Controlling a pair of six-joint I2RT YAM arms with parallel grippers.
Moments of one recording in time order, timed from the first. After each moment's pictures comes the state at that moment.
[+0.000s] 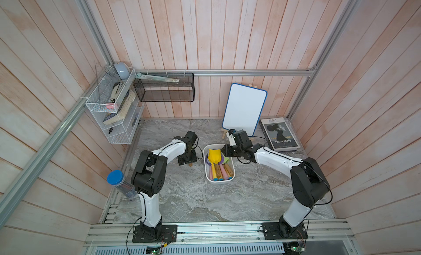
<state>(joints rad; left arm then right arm) -0.38 1.94 1.35 -0.79 -0.06 -0.55 0.59 1.73 1.16 -0.22 -0.16 0.45</state>
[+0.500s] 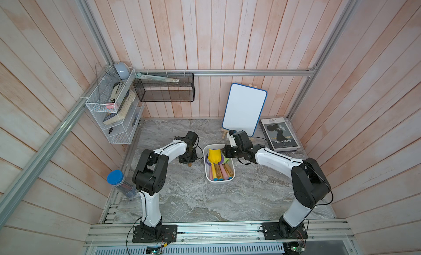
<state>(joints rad) -0.38 1.96 1.35 -0.75 -0.05 -0.54 0.59 1.72 1.14 -0.22 -0.16 0.45</state>
